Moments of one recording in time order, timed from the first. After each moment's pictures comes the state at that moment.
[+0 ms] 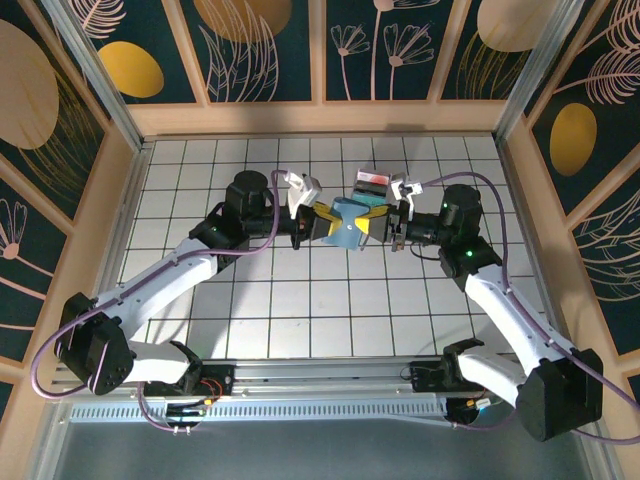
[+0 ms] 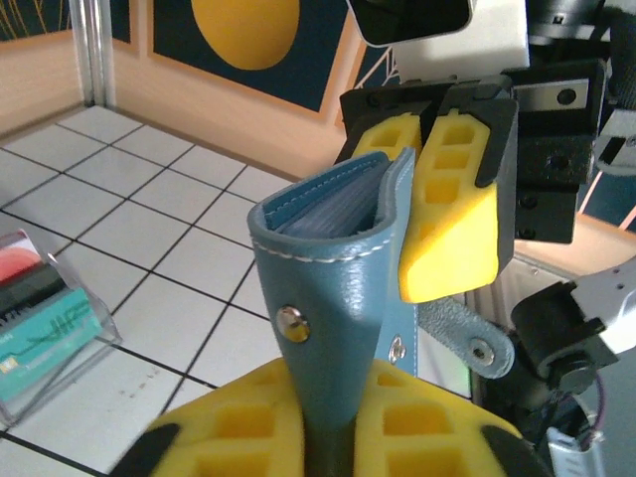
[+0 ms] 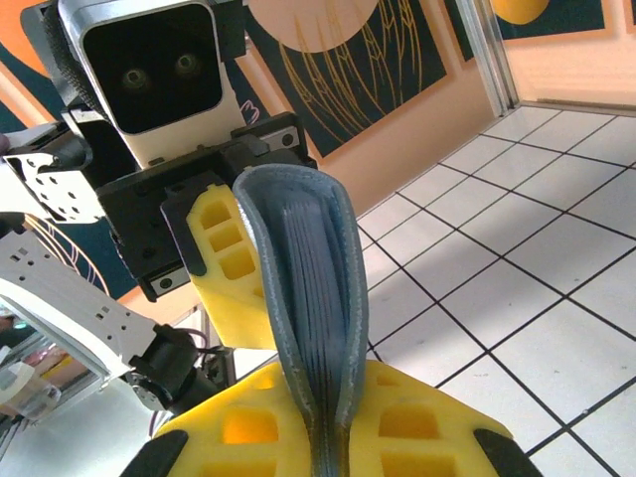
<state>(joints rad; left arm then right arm) -0.66 1.34 1.04 0.02 0.71 -0.10 0.33 1.03 0.75 0.14 -1.02 0.35</state>
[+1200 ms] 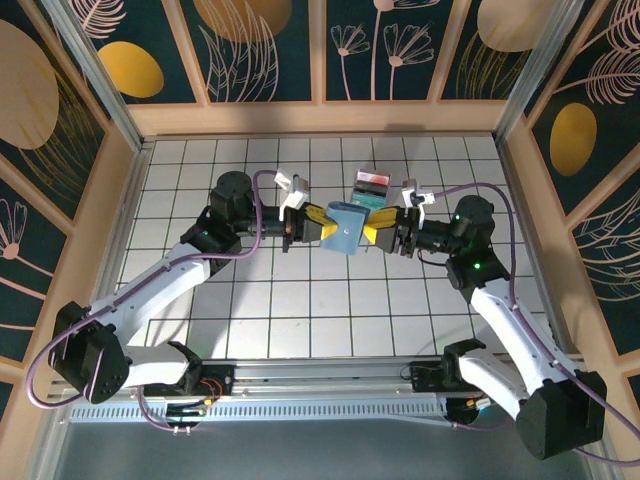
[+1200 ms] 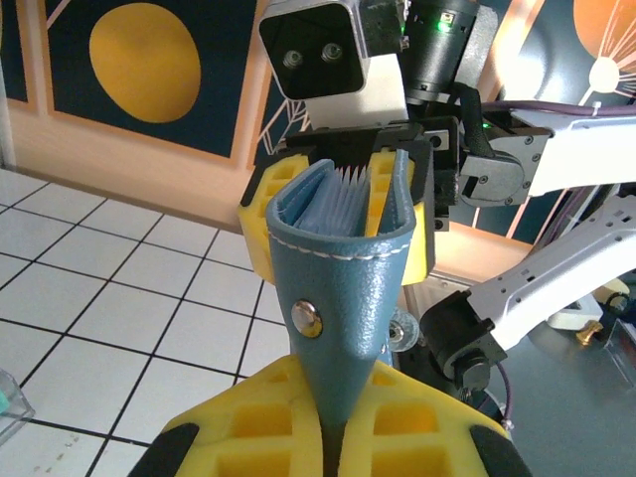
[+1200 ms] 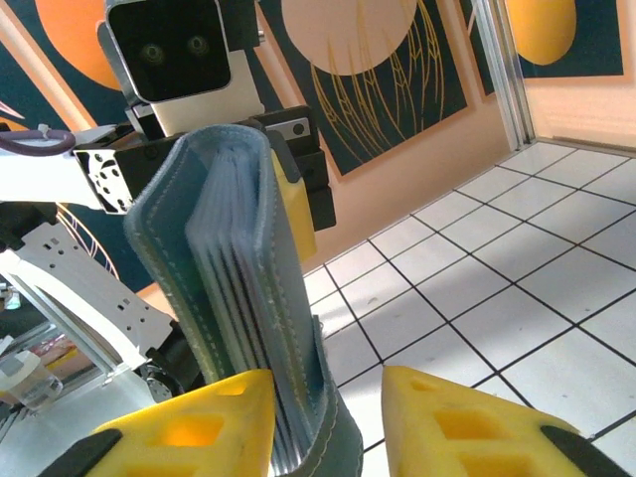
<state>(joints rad) -0.61 1.29 0.98 0.18 0.94 -0.19 0.29 0.93 0.68 0.21 -1.08 0.37</state>
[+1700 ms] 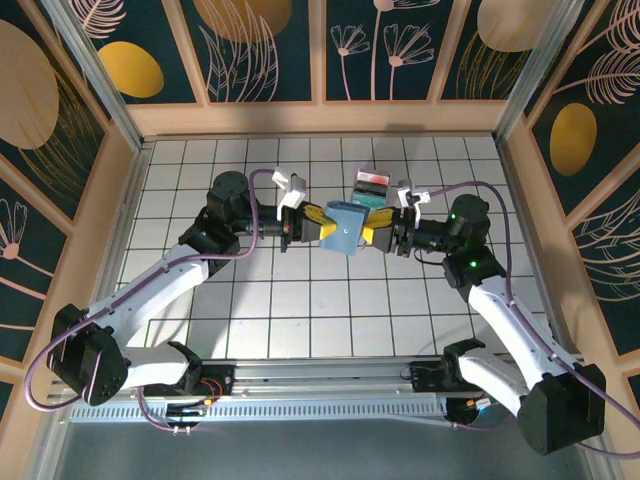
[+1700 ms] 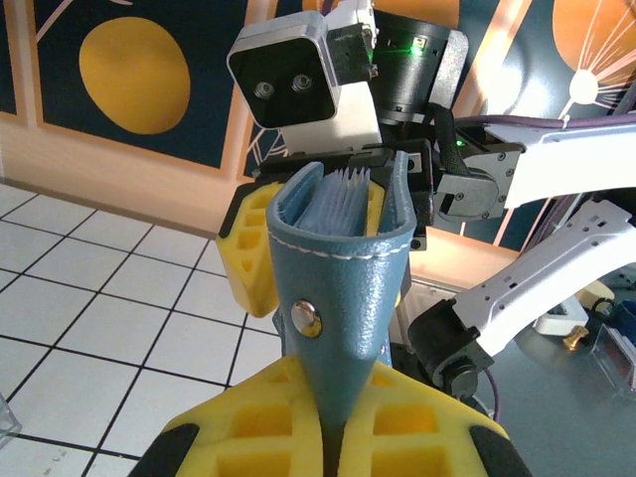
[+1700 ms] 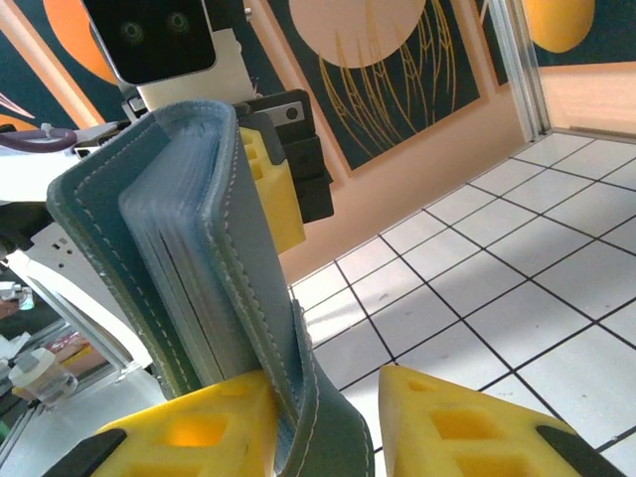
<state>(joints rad) -0.61 1.28 0.98 0.20 0.96 -0.21 0.32 0.96 0.68 0.24 -1.07 0.39</state>
